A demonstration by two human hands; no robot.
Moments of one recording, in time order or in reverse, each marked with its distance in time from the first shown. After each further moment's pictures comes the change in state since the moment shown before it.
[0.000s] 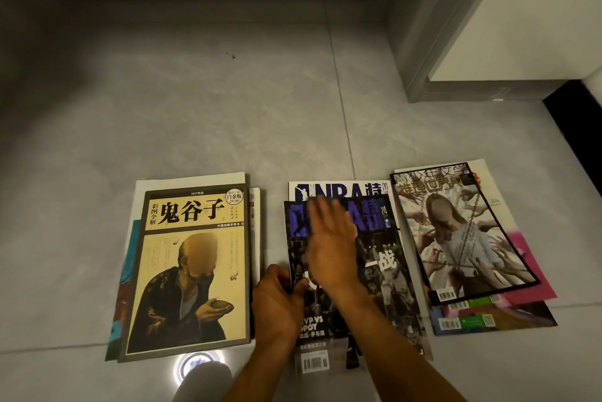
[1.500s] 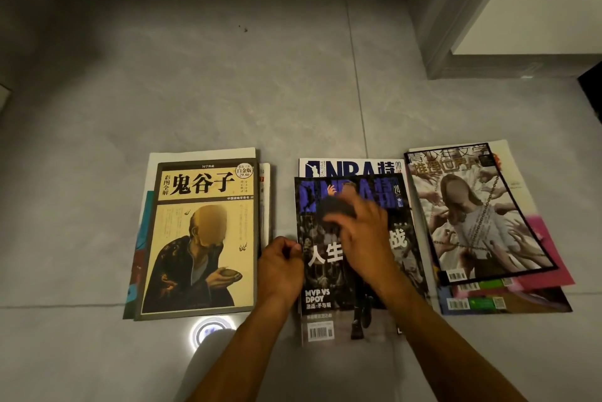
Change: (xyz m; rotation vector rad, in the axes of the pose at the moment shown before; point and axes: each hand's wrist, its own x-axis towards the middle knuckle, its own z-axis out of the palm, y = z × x) left_hand 0.009 0.012 -0.006 -0.108 -0.048 -0.081; right_hand -0.019 0.040 -0.025 0.153 0.052 -0.223
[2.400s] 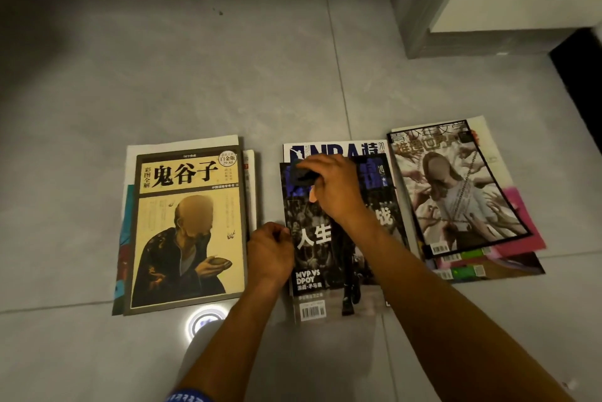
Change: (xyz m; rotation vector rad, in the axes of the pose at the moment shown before) left_hand 0.001 0.002 -0.005 0.145 0.035 0.071; right_hand 0.060 -0.007 0.005 0.058 -0.025 0.085
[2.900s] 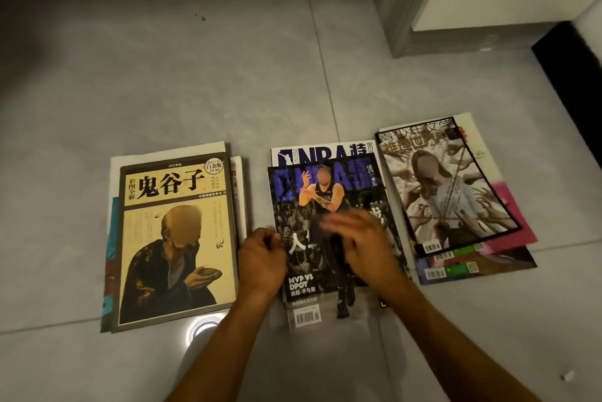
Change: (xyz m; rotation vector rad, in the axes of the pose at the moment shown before) left_hand -0.005 0.003 0.003 0.042 -0.020 0.030; right_hand -0.106 0.035 -0.021 0.038 -0.030 -0.040
